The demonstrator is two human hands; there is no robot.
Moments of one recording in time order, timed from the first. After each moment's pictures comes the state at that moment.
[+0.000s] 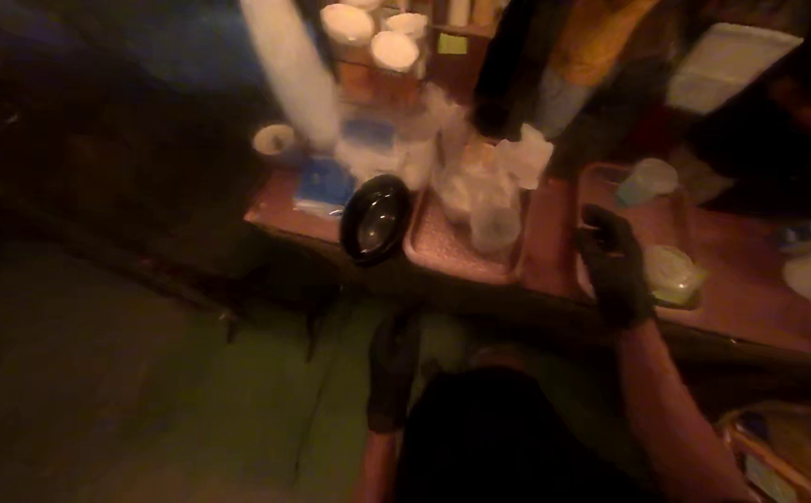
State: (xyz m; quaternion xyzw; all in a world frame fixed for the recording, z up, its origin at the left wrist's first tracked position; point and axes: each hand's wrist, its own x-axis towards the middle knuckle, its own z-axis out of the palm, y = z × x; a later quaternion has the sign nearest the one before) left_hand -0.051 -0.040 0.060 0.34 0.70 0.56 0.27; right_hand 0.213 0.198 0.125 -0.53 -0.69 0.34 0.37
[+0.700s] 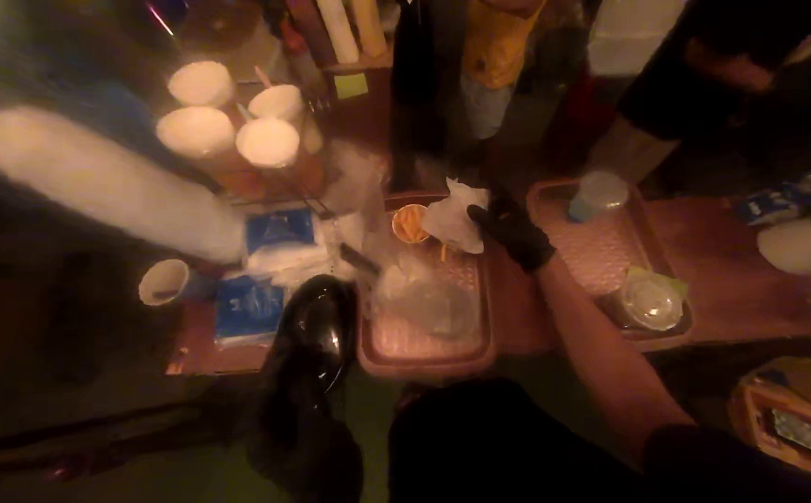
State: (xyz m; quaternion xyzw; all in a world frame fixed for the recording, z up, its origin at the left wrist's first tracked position) left_hand -0.090 0.130 0.190 0.38 0.61 0.69 0.11; right_hand 0.134 0.386 0.090 -0.58 -0.54 0.53 0.31
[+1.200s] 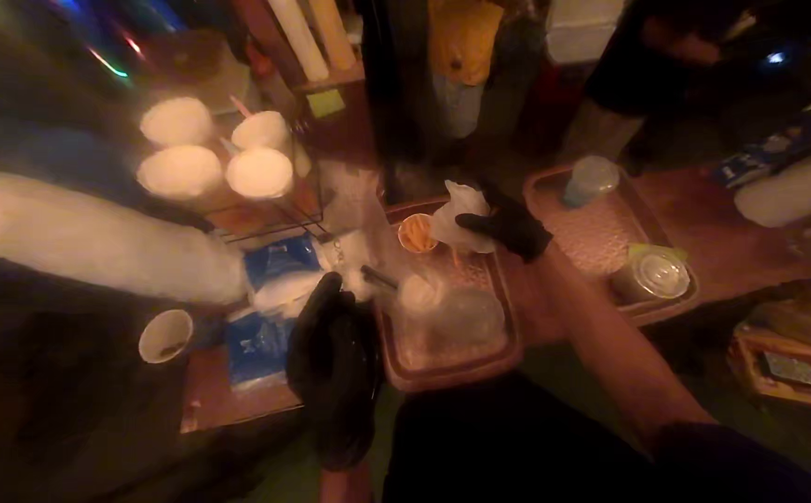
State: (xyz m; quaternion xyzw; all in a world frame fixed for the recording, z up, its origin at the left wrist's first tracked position) left_hand -0.155 0.194 0.172 0.49 0.49 0.68 0.25; right_hand 0.108 0.387 0.107 -0.57 -0.61 0.46 0.30
